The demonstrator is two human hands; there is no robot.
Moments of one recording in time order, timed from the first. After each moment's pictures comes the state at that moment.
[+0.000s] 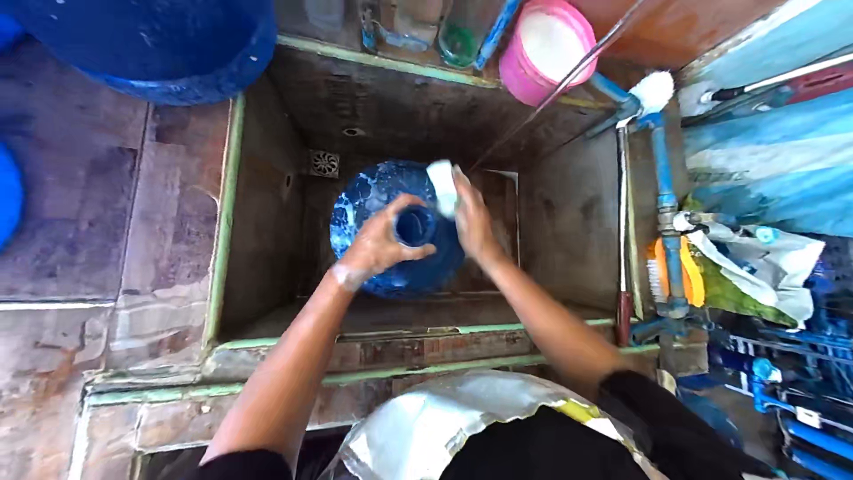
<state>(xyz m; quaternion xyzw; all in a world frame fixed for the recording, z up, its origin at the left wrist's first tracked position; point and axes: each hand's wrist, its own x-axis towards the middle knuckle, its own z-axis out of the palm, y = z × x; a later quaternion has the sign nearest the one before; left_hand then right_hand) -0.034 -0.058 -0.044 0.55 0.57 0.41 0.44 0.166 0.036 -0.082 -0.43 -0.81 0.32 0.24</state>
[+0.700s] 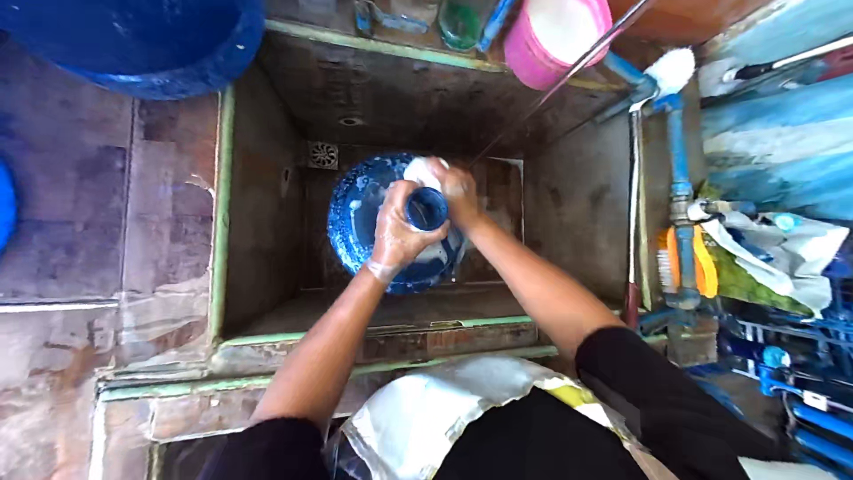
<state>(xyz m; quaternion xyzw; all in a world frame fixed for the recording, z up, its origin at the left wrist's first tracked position) 0.003 -0.042 -0.071 0.50 0.58 0.55 0.32 0.113 0.059 -0.050 -0.45 -0.84 0.26 0.14</state>
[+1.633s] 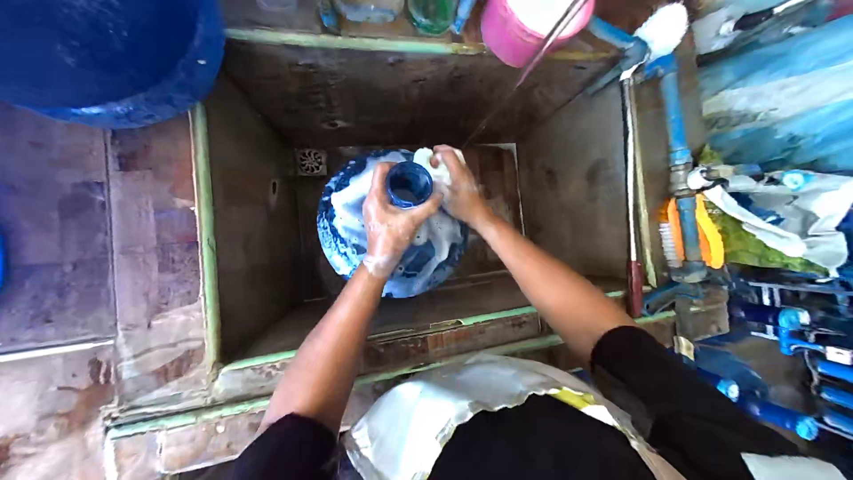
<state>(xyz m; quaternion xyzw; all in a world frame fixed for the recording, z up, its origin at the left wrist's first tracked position) 0.012 -0.023 -0.040 0.42 0.62 0.57 0.35 0.149 0.074 -0.071 -0.44 -0.78 0.39 0.23</state>
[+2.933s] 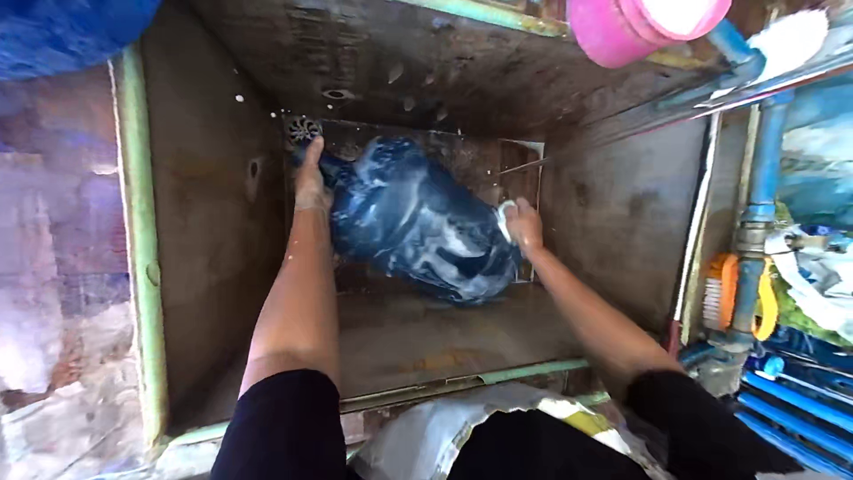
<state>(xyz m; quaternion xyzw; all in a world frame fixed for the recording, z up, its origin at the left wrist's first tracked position) -0.131 0.059 -0.229 -0.04 0.67 0.56 0.49 0.217 0.100 -0.131 -0.74 -0.55 0.37 -0.10</state>
